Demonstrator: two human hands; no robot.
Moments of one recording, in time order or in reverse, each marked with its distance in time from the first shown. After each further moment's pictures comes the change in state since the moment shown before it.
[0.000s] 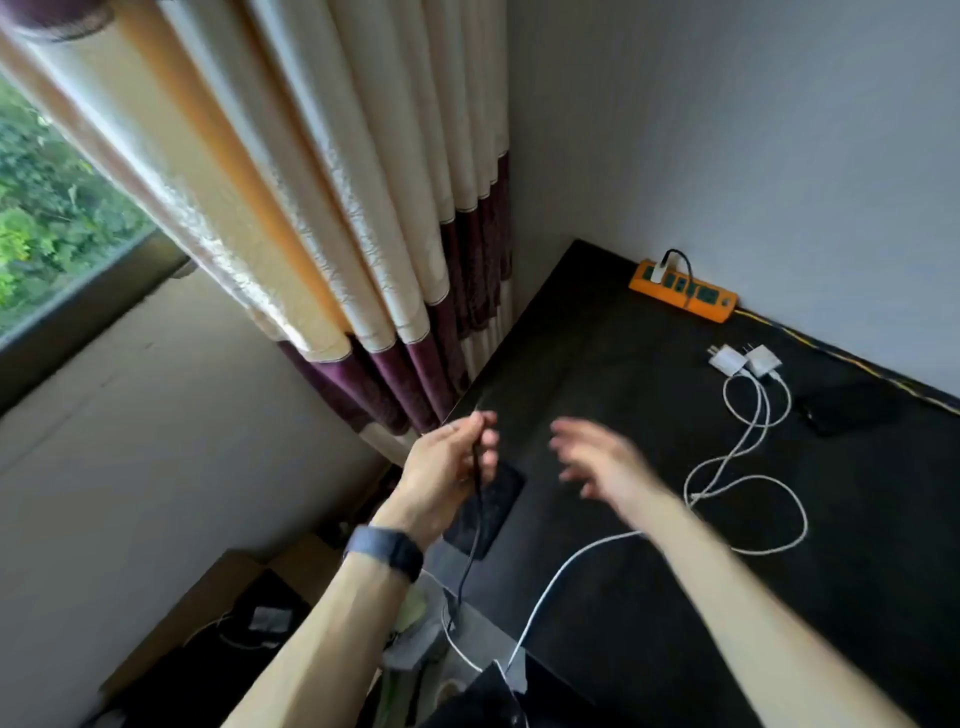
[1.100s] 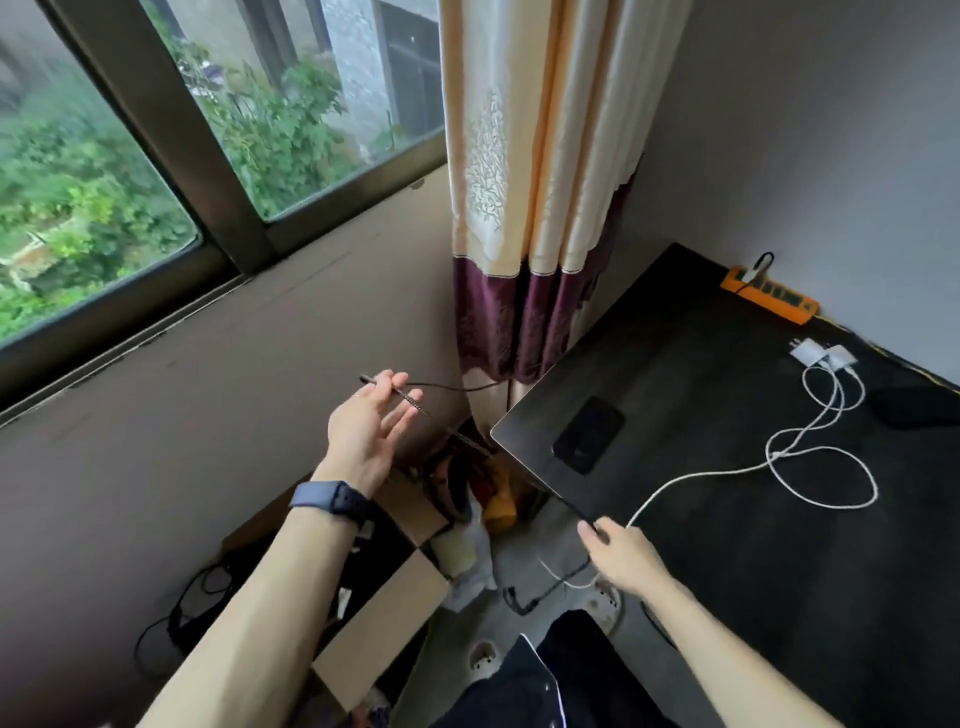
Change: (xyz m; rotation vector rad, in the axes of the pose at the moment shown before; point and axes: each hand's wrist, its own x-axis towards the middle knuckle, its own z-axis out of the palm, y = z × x) left_hand -0.157 -0.010 -0.251 -0.413 0.378 0.295; right_hand -0.138 0.148 0.173 -0.931 0.023 0.056
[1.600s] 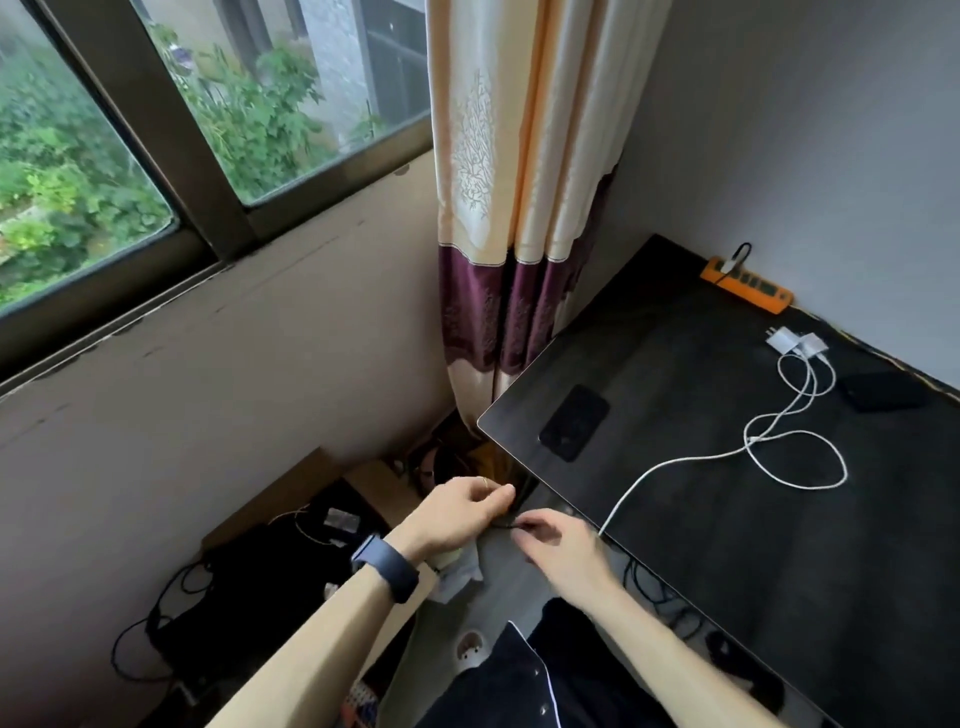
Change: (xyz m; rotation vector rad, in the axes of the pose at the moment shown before) left_hand -0.033 -0.107 -0.016 1.420 -0.618 0.057; right_hand -0.039 -0.042 0.035 0.408 0.071 -0.175
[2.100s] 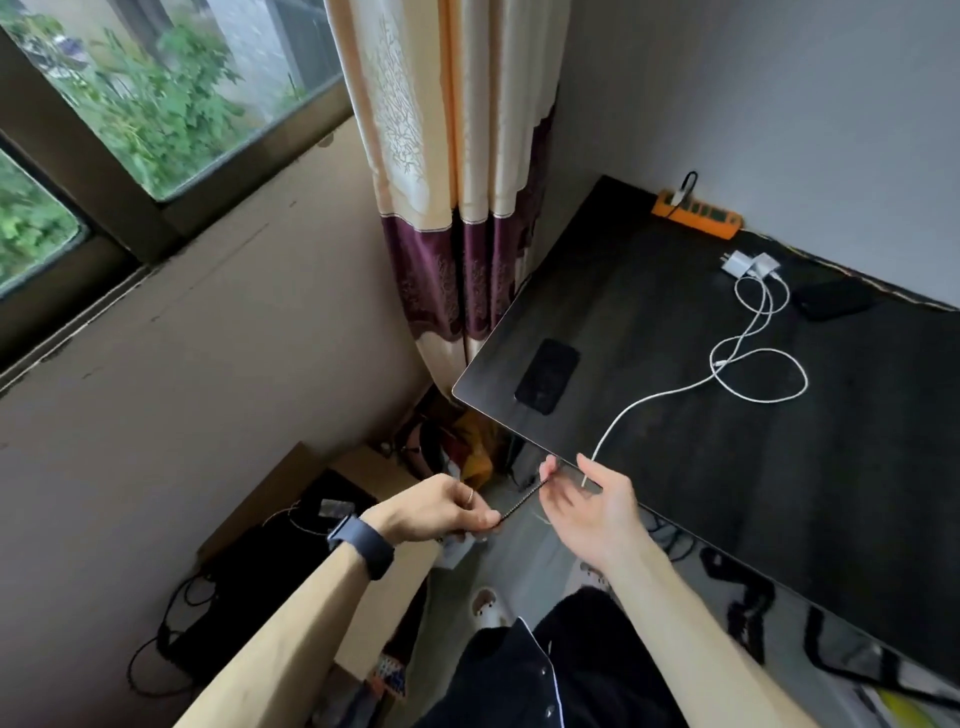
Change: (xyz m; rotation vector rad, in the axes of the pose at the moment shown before) left_hand -0.010 -0.010 -0.005 -0.029 -0.432 0.034; right_hand -0.021 0.003 -0.022 1.769 0.047 0.512
